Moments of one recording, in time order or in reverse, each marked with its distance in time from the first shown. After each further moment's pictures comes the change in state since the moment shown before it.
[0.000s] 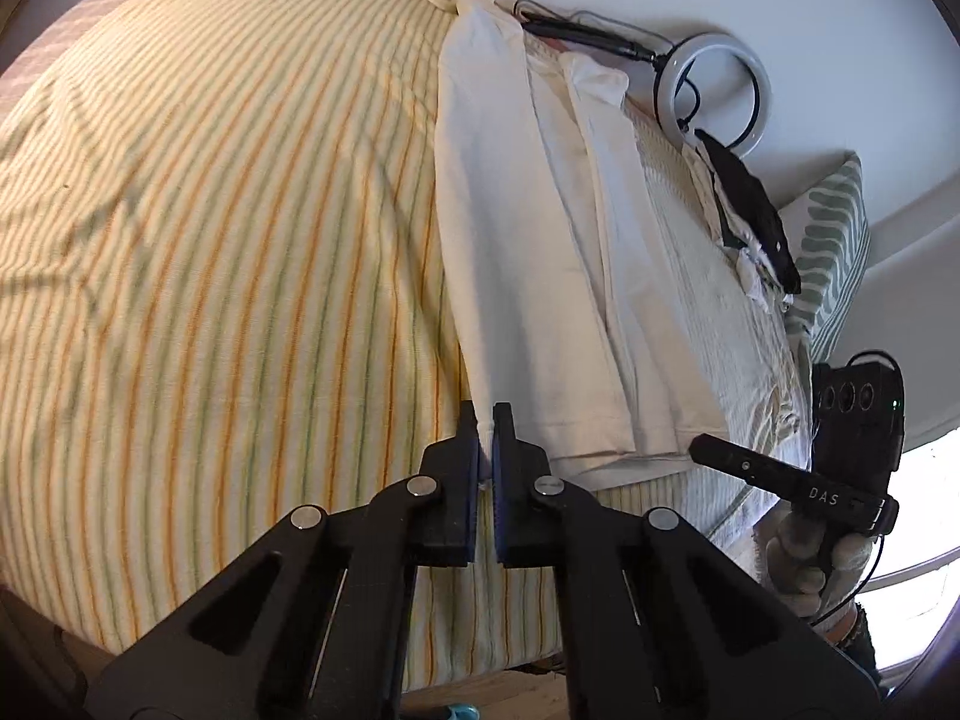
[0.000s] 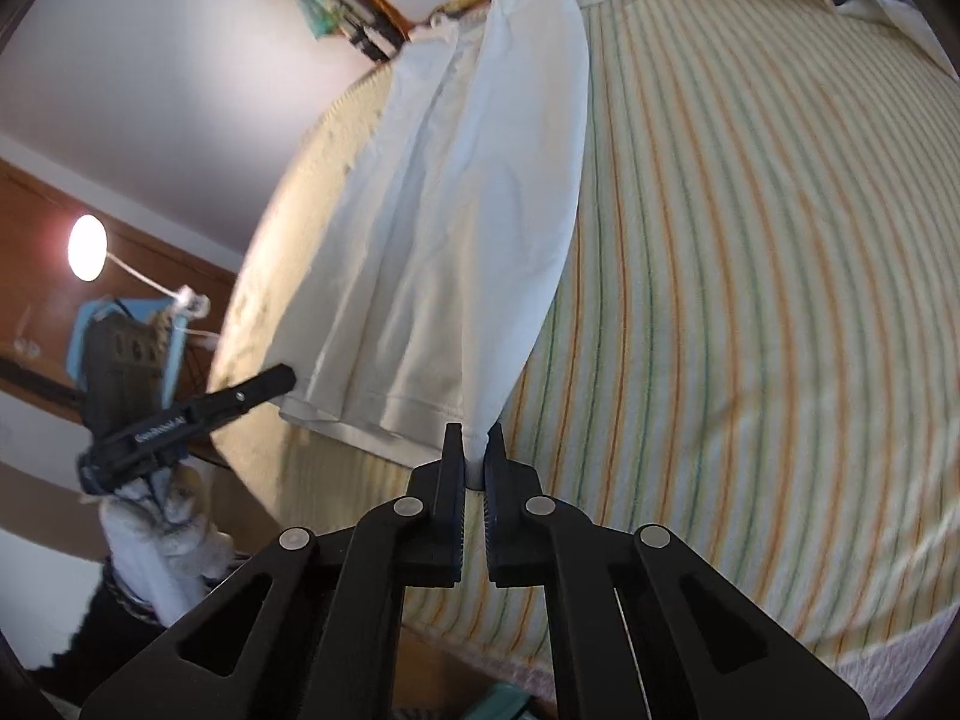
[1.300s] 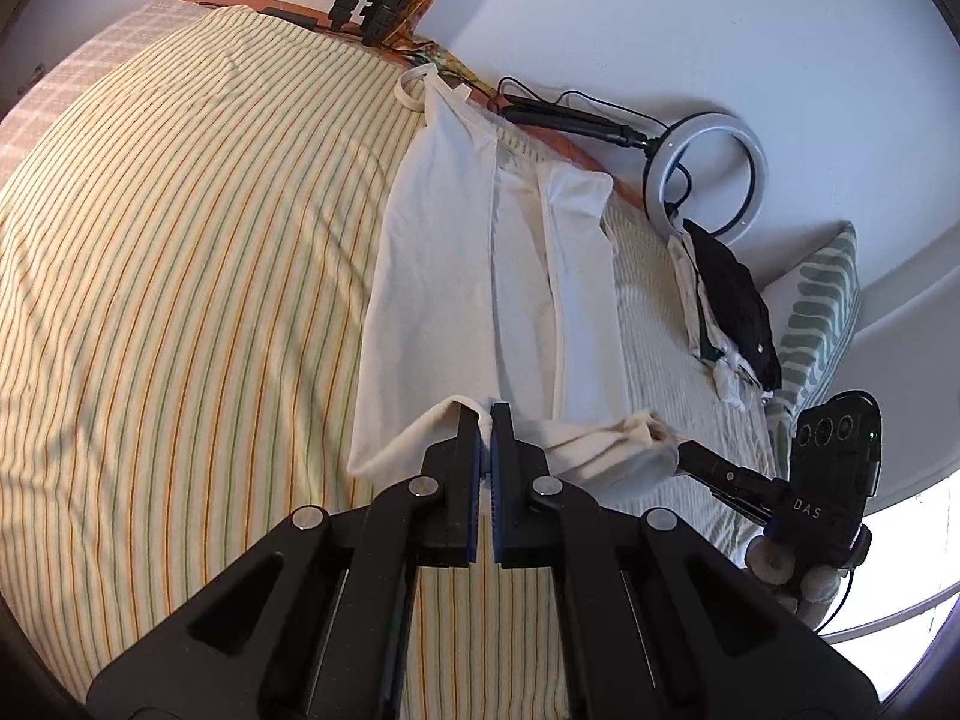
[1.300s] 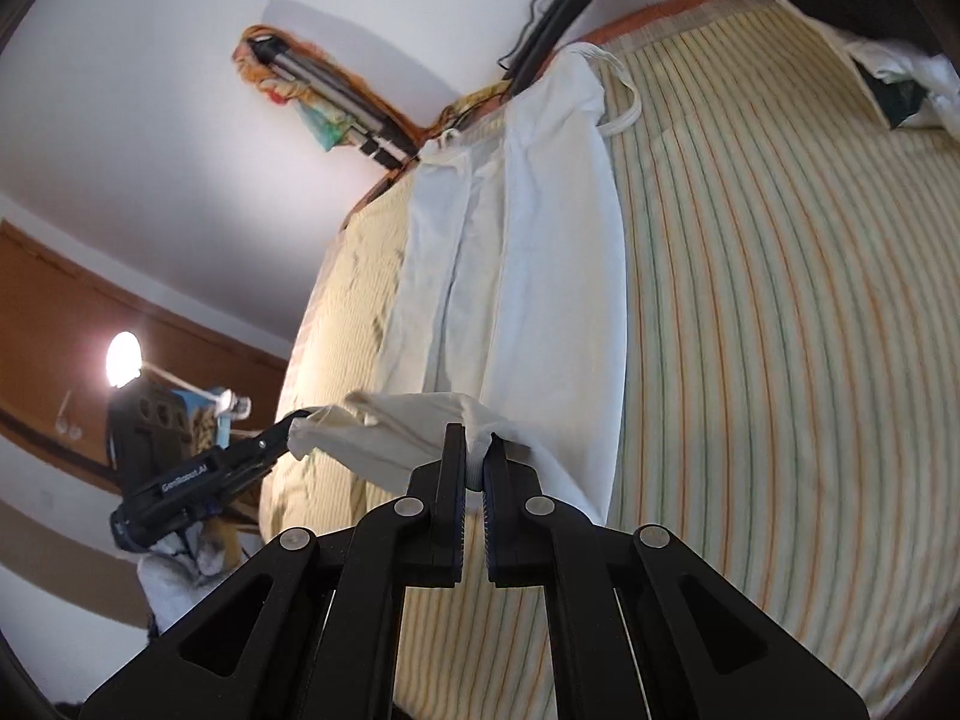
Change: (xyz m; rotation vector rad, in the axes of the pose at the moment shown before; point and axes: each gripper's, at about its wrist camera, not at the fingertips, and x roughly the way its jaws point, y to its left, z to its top) left arm 0.008 -0.027 0.097 -0.032 -0.091 -0.017; right arm -0.006 -0.021 0.097 0.082 -0.128 0.096
